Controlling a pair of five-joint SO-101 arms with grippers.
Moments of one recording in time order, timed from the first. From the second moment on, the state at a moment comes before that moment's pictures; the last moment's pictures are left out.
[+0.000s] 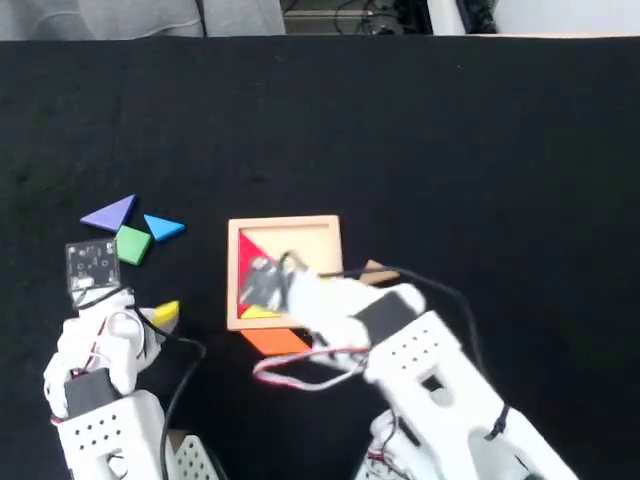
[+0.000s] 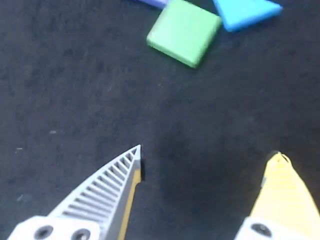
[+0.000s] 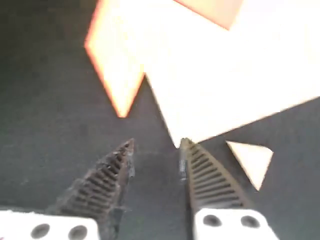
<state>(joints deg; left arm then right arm) -28.4 -92.3 93.1 59.6 -14.6 -36.7 -46.4 61.2 70.0 38.7</state>
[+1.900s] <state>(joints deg) -34.9 -104.0 95.5 69.8 -23.2 -47.8 -18.2 57.8 48.3 40.0</state>
